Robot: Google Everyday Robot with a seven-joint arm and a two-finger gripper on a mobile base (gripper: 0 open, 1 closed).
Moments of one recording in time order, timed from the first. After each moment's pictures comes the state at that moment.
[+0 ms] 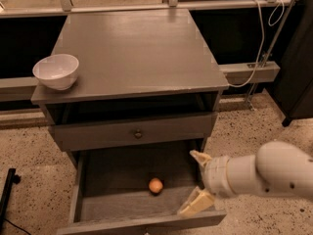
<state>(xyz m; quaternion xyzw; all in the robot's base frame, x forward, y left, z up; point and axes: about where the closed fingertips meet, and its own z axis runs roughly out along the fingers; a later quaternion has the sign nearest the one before) 0.410 -0.088 0.669 -0.56 0.73 0.20 0.33</state>
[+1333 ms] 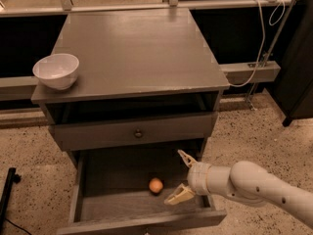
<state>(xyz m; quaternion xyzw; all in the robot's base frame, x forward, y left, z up) 0.482 -0.064 0.556 -0.55 0.69 0.19 0.44</state>
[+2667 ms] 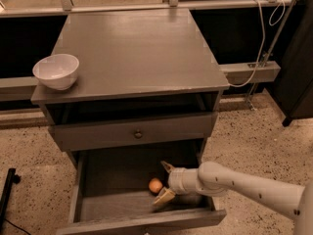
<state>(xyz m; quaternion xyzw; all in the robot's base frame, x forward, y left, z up) 0.540 -0.013 0.391 -0.57 0.69 0.23 0.39</state>
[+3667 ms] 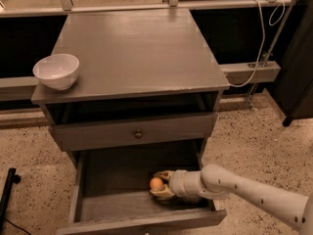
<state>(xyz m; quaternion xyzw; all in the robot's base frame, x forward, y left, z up) 0.531 -0.006 0.387 -0.55 0.68 0.27 0.40</state>
